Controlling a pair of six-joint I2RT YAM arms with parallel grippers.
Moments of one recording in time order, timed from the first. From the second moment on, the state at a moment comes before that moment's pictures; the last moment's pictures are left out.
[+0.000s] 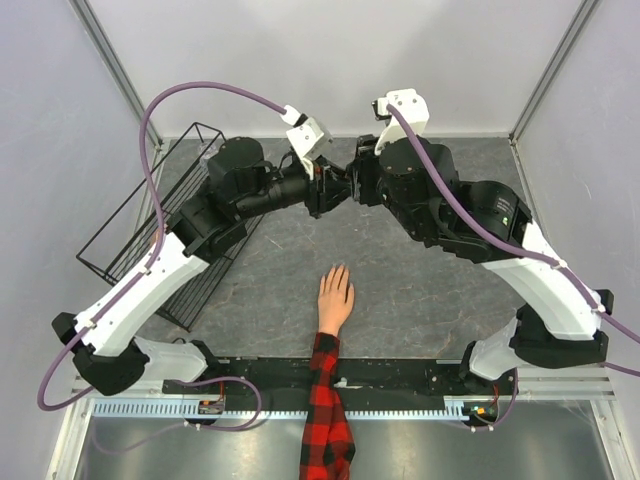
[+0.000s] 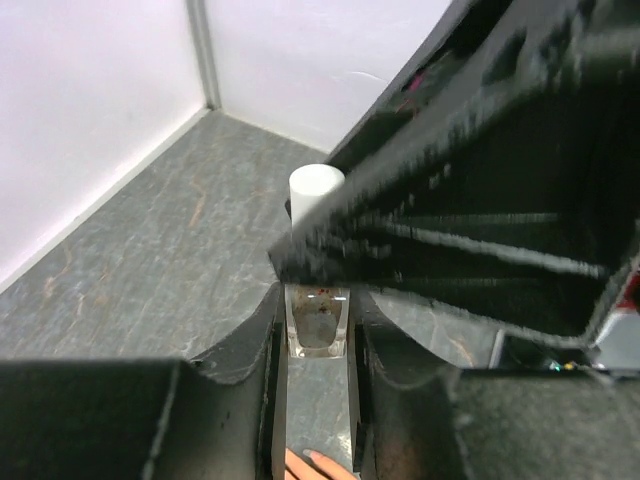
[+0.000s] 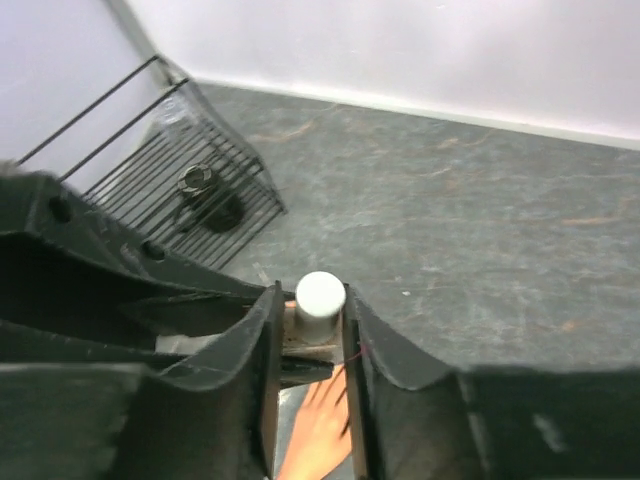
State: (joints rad) left arm -0.83 1.29 1.57 -0.32 0.30 -0.04; right arm 1.12 1.53 2.22 -1.04 0.75 0.42
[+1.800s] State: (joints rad) left arm -0.91 1.28 1.57 -0.26 0.12 0.07; right arm 1.10 1.53 2.28 -1.07 0.72 0.41
